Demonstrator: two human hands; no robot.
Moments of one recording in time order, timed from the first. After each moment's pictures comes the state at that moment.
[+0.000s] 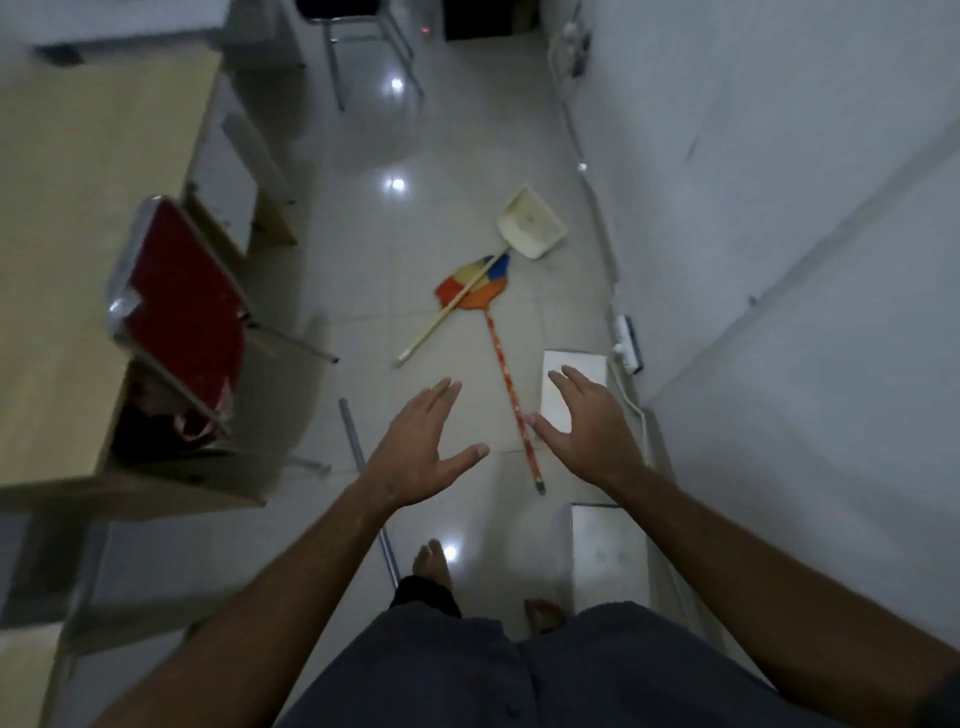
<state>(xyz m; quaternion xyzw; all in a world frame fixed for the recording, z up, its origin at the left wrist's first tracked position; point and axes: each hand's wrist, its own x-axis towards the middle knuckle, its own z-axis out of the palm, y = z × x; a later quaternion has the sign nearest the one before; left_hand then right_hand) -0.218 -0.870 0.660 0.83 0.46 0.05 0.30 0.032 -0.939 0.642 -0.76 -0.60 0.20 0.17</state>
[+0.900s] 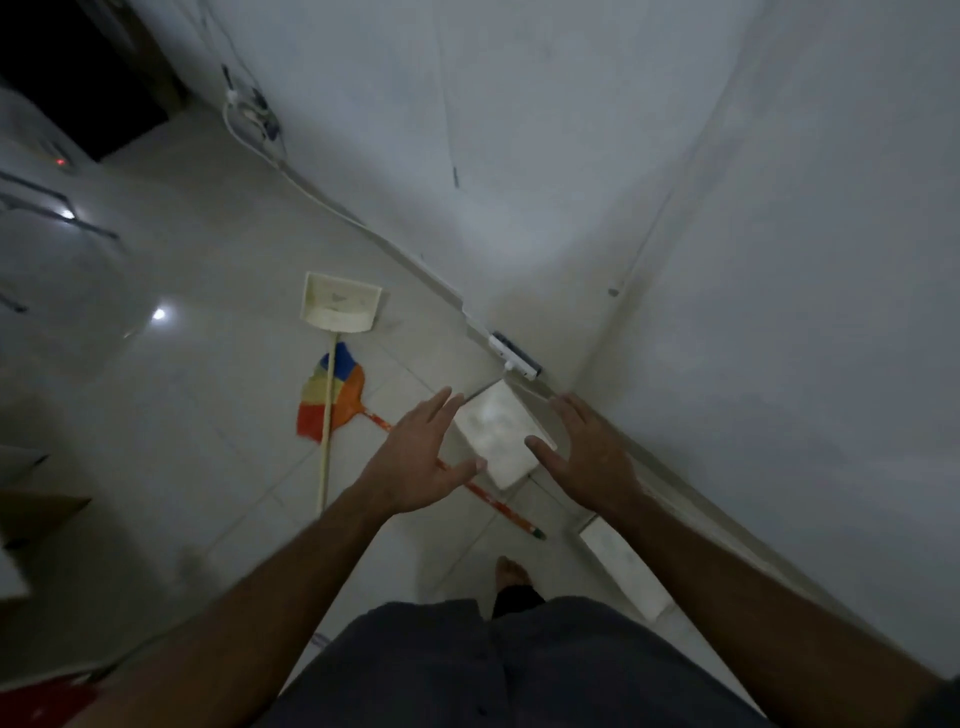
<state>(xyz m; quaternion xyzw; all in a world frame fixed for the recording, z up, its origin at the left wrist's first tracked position) -0.002 -0.598 0.622 0.95 0.10 -0.09 0.30 0.120 -0.833 0.602 -0.92 -0.27 0.19 0.23</state>
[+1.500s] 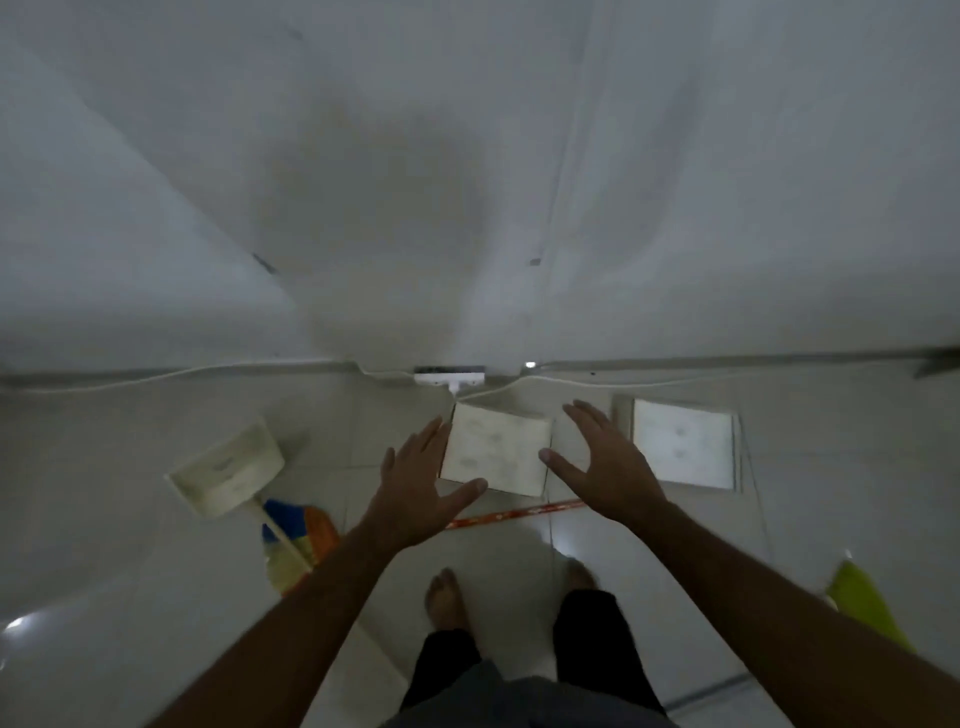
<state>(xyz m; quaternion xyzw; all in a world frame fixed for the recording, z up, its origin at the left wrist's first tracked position) 0.180 -0.455 0.502 0.92 -0.15 -0.28 0.24 0.129 -0.731 0.506 -0.93 0.10 0.15 0.32</state>
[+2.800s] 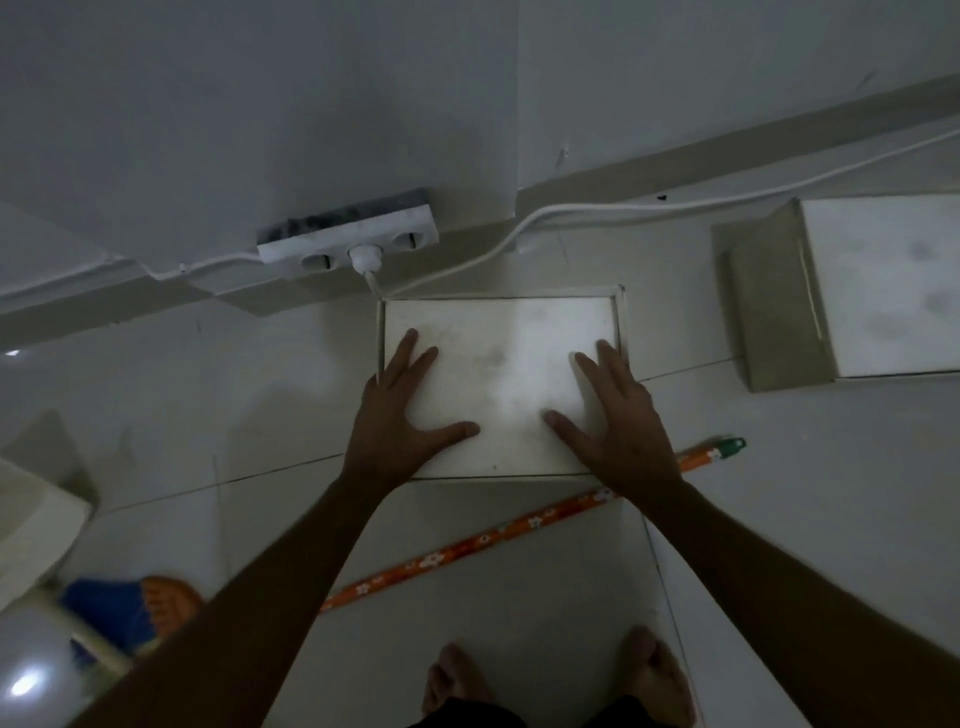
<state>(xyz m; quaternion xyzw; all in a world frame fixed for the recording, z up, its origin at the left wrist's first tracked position) 0.267 -0.450 -0.073 0.92 -0.21 -0.20 0.27 0.129 -0.700 -0.092 -0.91 0.20 0.07 0.35</state>
